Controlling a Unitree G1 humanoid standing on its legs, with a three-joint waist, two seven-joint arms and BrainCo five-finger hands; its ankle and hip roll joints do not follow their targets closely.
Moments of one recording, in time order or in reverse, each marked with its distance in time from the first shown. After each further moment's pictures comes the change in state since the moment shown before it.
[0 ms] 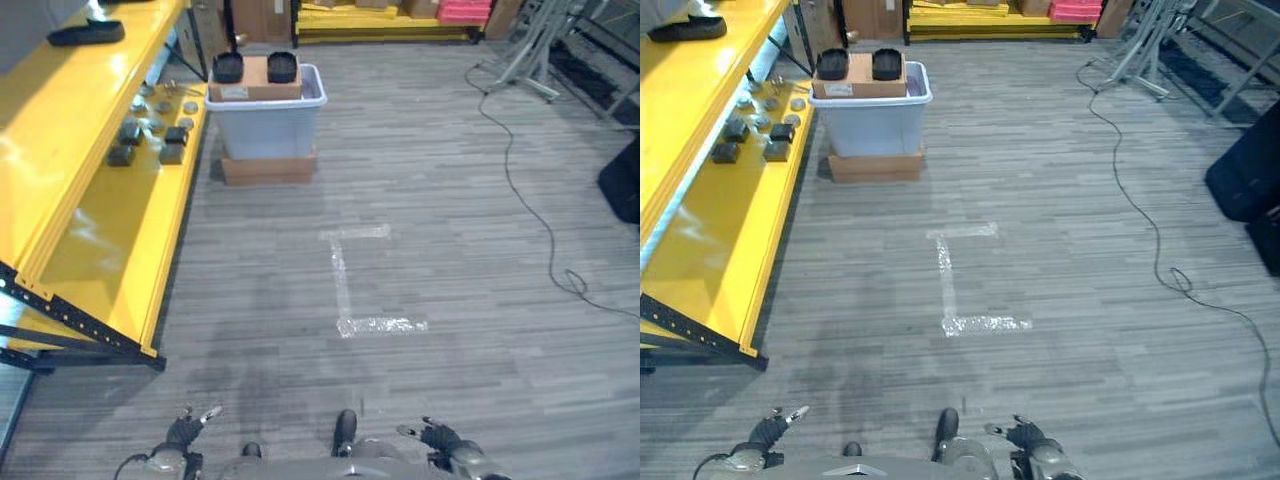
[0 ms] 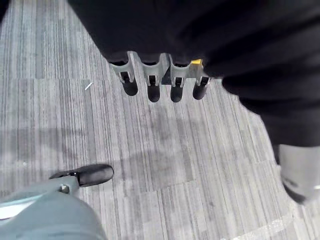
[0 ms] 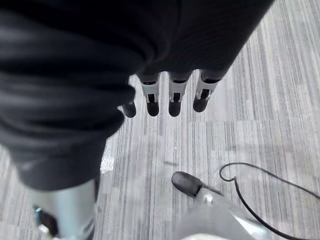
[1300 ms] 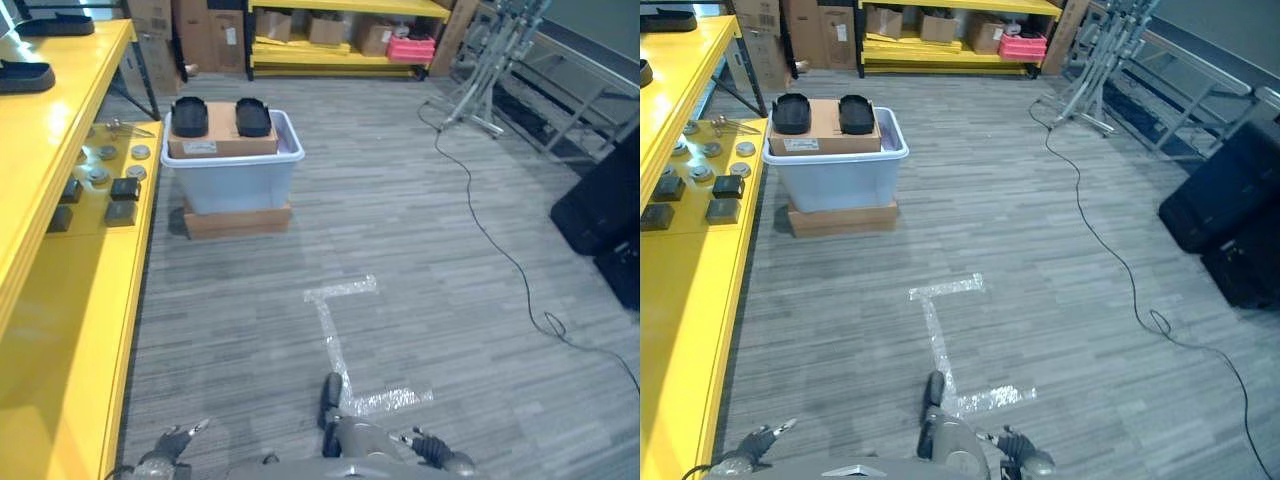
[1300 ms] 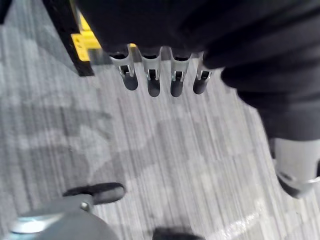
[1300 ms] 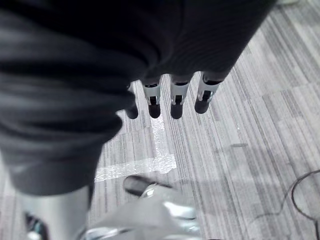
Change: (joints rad) left arm -0.055 0.023 -0.013 0.091 0.037 0.058 -0.032; right arm 0.055 0.093 -0.065 0.038 -0.019 0.012 0.003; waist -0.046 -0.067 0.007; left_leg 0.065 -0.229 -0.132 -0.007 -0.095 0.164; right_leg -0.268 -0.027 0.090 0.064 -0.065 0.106
